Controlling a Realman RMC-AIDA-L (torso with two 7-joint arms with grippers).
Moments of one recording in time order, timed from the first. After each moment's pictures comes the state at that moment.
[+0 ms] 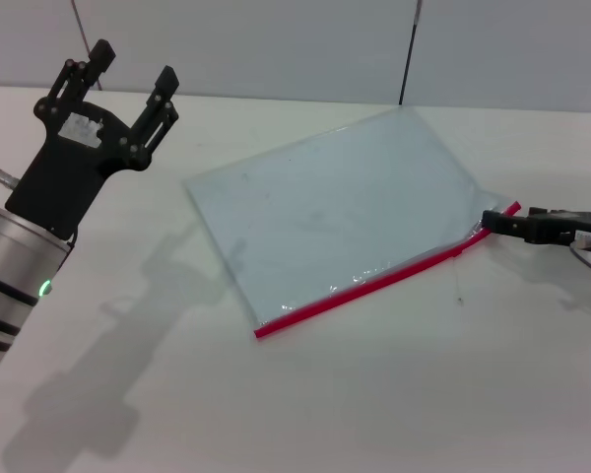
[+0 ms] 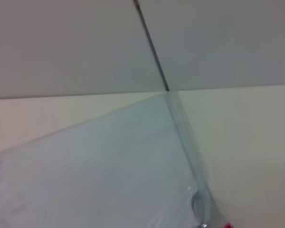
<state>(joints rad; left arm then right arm) -0.53 -2.02 0.09 -0.16 1.53 1.59 -0.15 0.79 2.02 -0.05 -0.26 -2.54 -0.87 1.57</state>
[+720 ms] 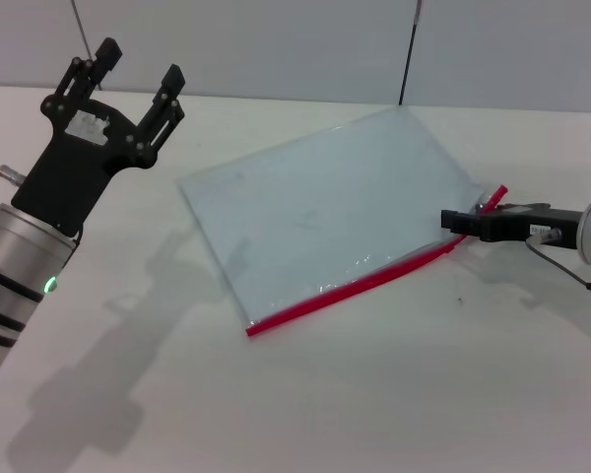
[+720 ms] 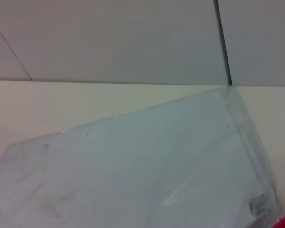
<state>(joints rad) -0.54 -2.02 0.09 -0.16 1.54 1.57 -0.15 0.86 2.03 -0.10 -0.20 -2.55 -0.86 1.56</state>
